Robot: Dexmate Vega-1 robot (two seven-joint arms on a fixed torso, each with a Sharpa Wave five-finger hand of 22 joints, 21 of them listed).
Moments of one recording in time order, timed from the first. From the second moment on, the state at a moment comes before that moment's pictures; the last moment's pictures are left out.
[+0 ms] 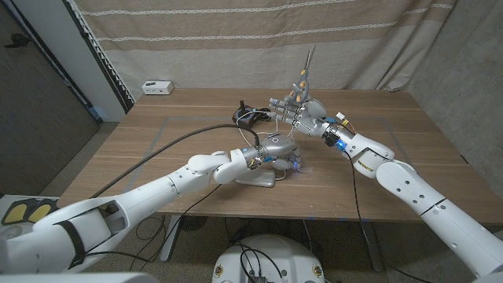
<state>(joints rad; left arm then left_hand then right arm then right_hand) 0.55 0.57 0.97 -1.46 0.89 -0.39 0.30 1.00 -0.06 0.72 -0.15 0.21 1.17 -0.13 0.31 0.22 1.09 -0.23 0.51 0.23 1.37 -0.23 0.36 0.38 0.68 -0.06 0.49 0.38 -1.01 -0.67 -0.32 -1.89 1.20 -0.08 0.40 0.83 0.11 -0.26 -0.04 0.52 0.51 0.09 1.12 0.55 0.26 0.13 0.47 0.22 0.11 0.12 0.33 0.21 0.07 0.21 0.57 0.18</state>
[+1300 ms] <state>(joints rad) 0.62 0.56 0.83 -1.52 0.61 -0.31 0.22 1.01 -0.07 0.72 -0.15 0.21 1.18 -0.13 0.31 0.22 1.10 -0.23 0.50 0.23 1.37 -0.23 0.35 0.38 0.67 -0.06 0.54 0.43 -1.02 -0.67 -0.31 -1.89 1.20 -0.06 0.40 0.82 0.12 -0.26 -0.04 0.51 0.49 0.09 1.12 0.55 0.26 0.13 0.47 0.23 0.12 0.13 0.32 0.21 0.08 0.21 0.55 0.18</state>
